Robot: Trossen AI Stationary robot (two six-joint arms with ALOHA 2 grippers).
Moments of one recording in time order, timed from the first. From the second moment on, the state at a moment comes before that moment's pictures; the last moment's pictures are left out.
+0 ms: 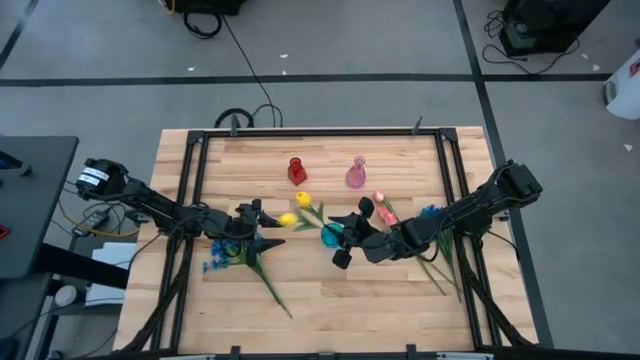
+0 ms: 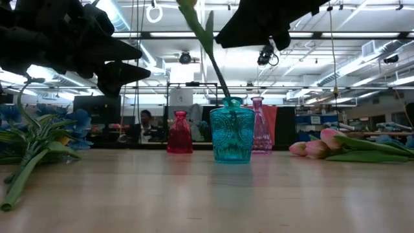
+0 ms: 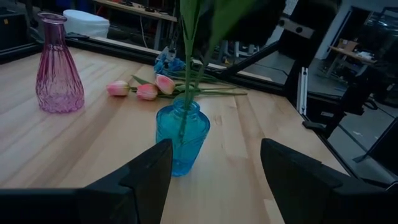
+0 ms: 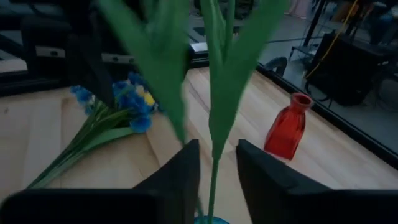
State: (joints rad) left arm -0.27 1.22 0.19 0.93 -0.26 -0.29; right arm 0.36 1.61 0.97 0.17 0.81 0.30
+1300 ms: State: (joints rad) left arm -0.33 1.10 0.49 0.07 -0.12 -0.23; right arm 0.50 1.39 0.90 -0.27 0.92 0.62
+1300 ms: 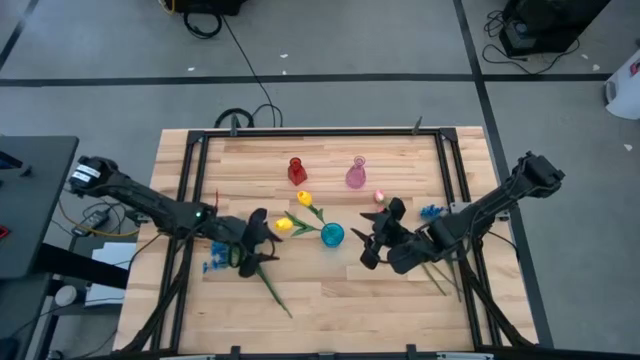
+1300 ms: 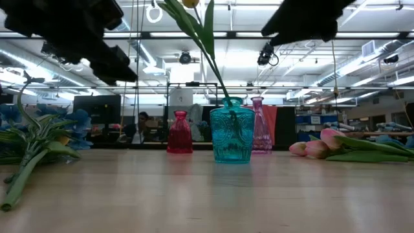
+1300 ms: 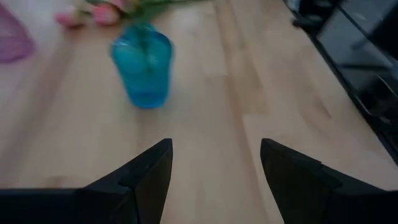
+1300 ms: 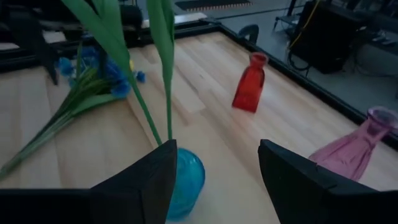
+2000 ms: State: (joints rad) left arm -0.49 1.08 0.51 -0.09 -0.17 -0.29; right arm 0.44 1.34 0.68 -0.08 0.77 0.56
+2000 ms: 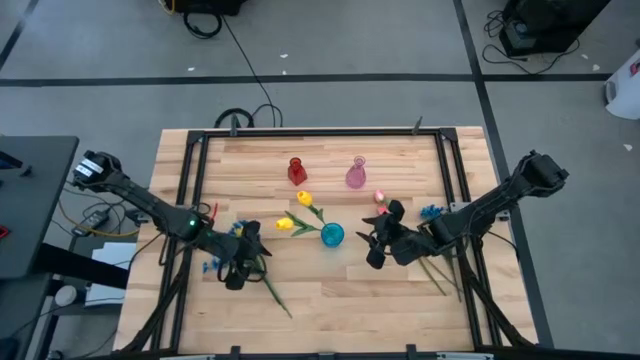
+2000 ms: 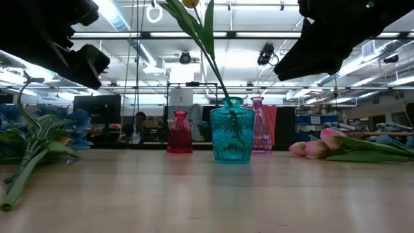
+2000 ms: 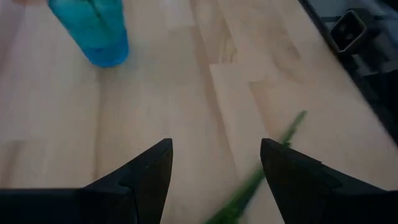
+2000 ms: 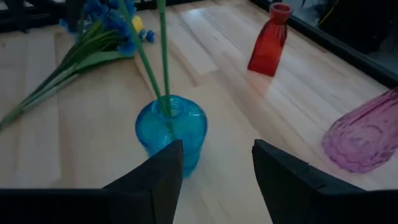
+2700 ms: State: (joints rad) left arm -0.54 1.25 0.58 -0.10 -0.15 -0.08; right arm 0.42 1.31 0.66 0.01 0.75 0.49
